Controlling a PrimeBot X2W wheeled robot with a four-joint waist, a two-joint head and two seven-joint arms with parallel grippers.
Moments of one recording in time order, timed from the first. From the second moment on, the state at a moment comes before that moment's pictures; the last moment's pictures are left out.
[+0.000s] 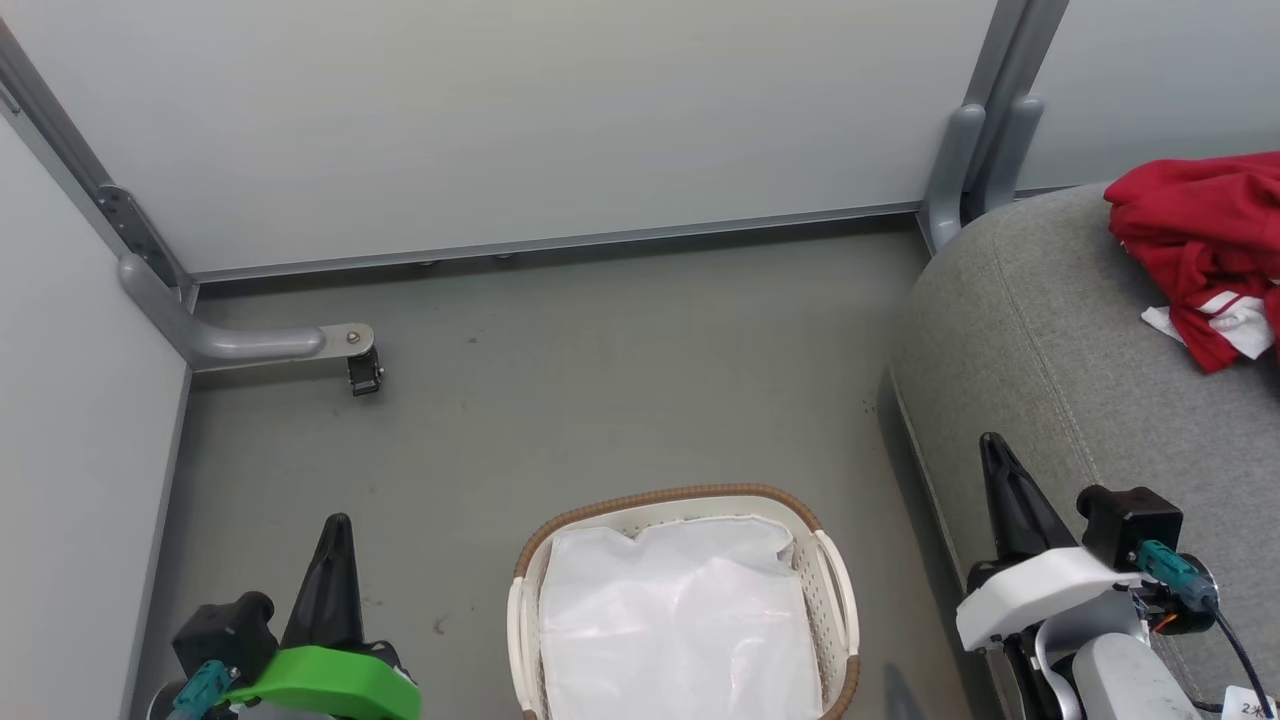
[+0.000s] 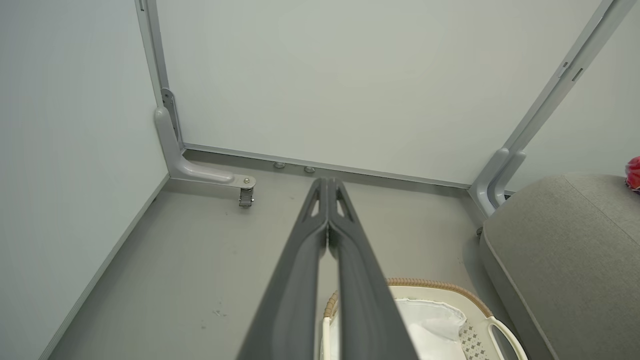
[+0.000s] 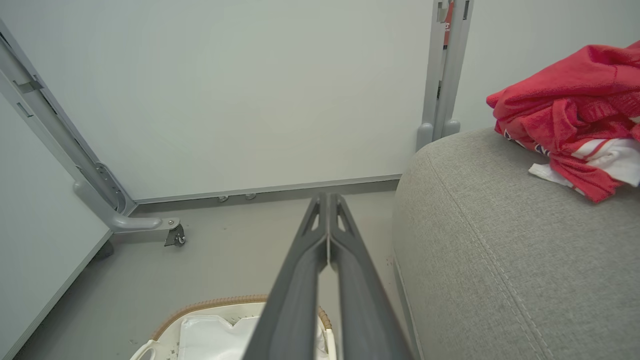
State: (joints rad) left arm -0.03 0.05 -0.04 0.33 -0.32 -0.13 -0.26; right arm -0.15 -0.04 0.01 0.33 0.21 0.13 -0.25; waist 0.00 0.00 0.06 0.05
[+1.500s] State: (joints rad) left arm -0.05 0.06 0.01 0.29 -0.99 -0.13 -0.09; right arm -0.13 -0.04 -0.05 0.29 0.91 0.13 -0.07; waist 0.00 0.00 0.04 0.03
